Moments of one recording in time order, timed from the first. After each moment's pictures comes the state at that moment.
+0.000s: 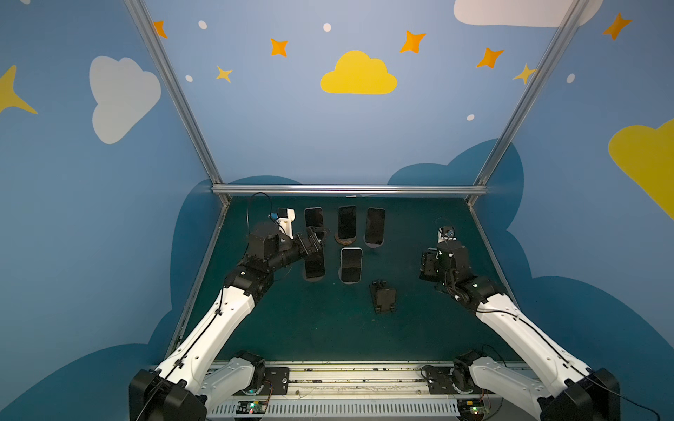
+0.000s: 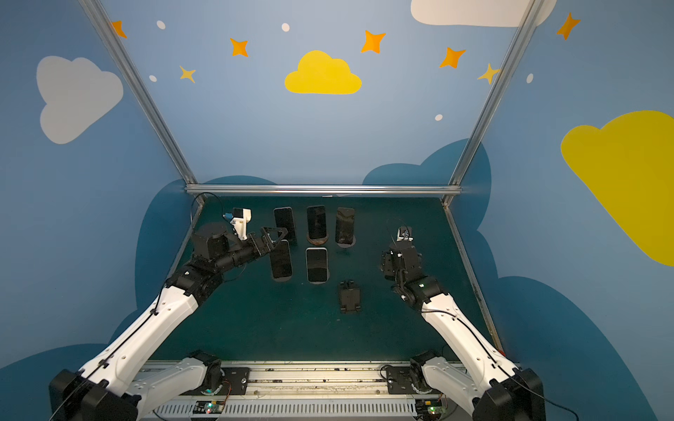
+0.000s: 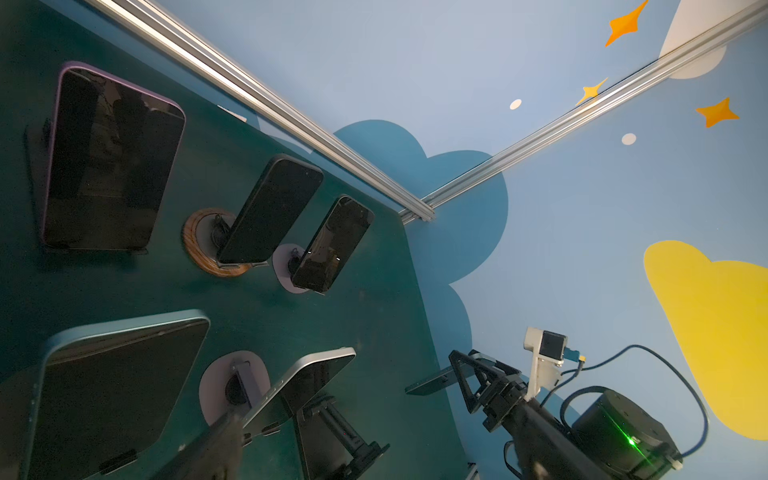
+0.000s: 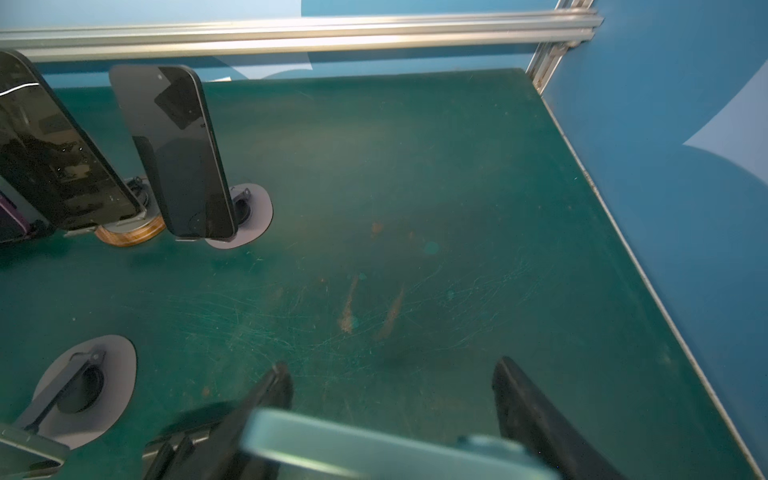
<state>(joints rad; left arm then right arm) -0.33 1.07 0.90 -0.14 0.41 -0.82 0.42 1.03 0.76 -0.38 0.39 0.27</state>
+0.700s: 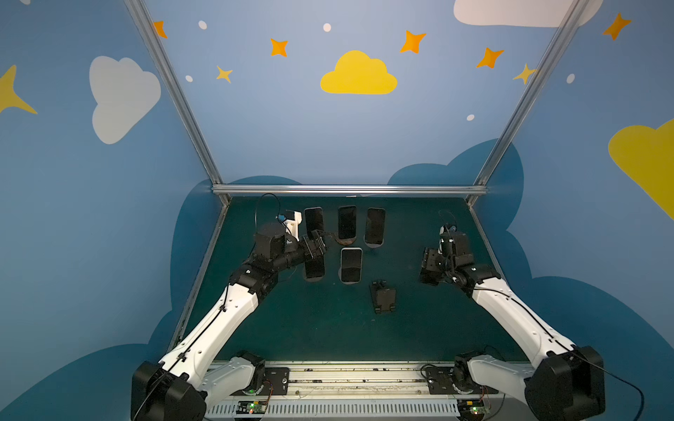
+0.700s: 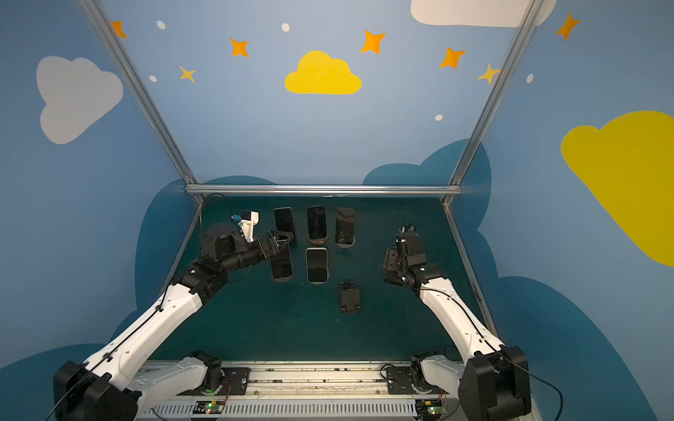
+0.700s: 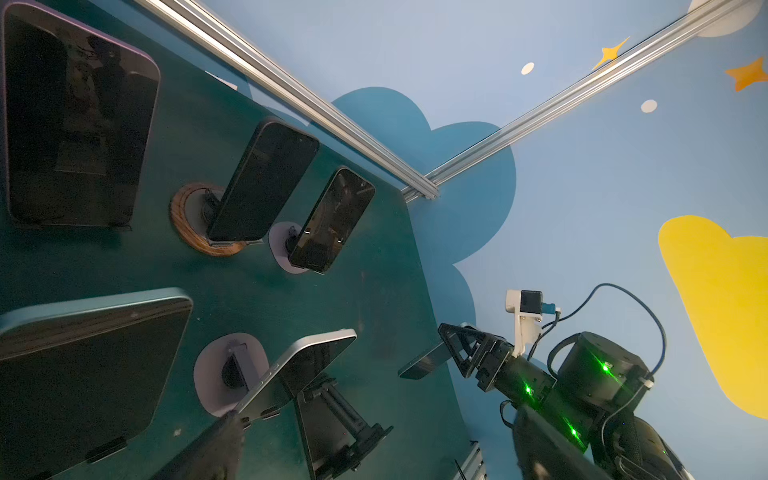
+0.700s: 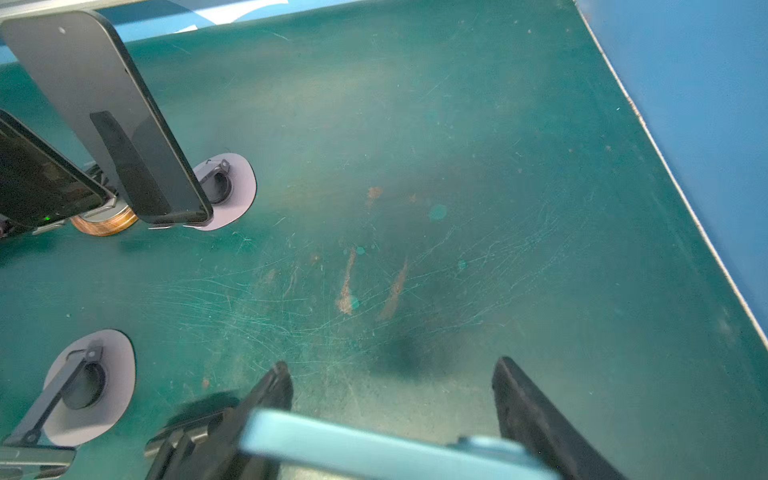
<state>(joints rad) -0.37 1.10 0.90 -0.16 0.42 -0.81 0.30 1.18 0.85 -0.46 0.24 0.32</state>
